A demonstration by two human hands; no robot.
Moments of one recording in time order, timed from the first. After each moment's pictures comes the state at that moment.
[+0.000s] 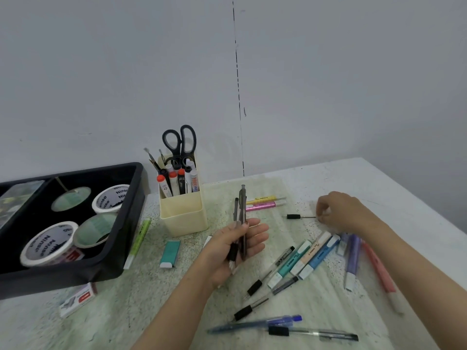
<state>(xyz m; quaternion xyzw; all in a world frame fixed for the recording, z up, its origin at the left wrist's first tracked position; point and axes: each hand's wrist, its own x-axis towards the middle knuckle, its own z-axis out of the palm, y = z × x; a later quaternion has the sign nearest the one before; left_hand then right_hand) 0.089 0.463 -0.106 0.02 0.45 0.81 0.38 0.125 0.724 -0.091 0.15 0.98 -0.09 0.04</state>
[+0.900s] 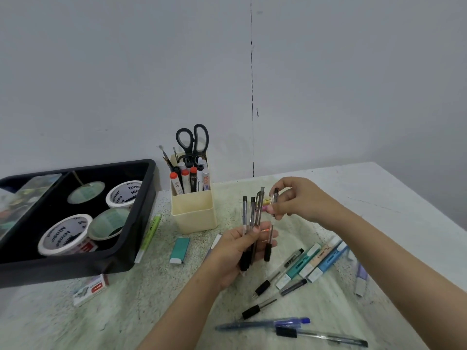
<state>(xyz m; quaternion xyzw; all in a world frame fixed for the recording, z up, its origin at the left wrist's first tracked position) 0.096 0.457 -0.107 0.09 0.53 0.77 0.35 0.108 0.634 -0.040 0.05 0.85 -0.53 0.02</state>
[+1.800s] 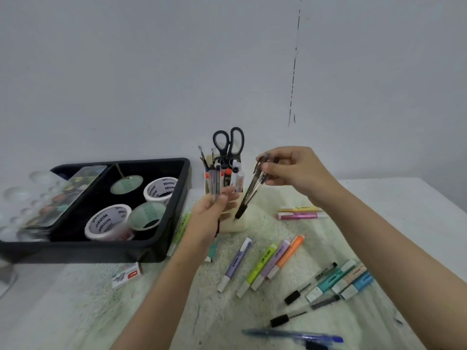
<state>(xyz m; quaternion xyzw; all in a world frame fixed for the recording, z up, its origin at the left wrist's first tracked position) 0.061 0.387 -0.060 0.05 0.68 0.73 0.06 0.061 0.573 0.006 -0.03 0.75 -0.66 -0.07</state>
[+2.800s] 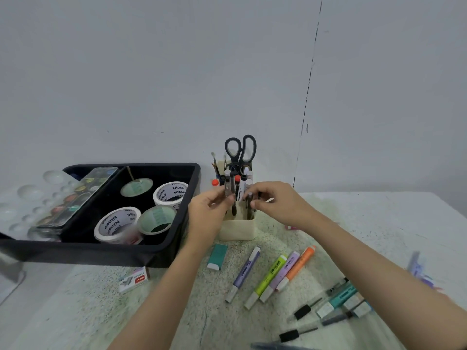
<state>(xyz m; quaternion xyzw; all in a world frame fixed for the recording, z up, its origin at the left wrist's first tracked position) 0.023 0.376 -0.068 0.11 0.72 0.68 -0.13 0.030 0.546 -0.044 -0.15 0.90 -0.41 -0.06</state>
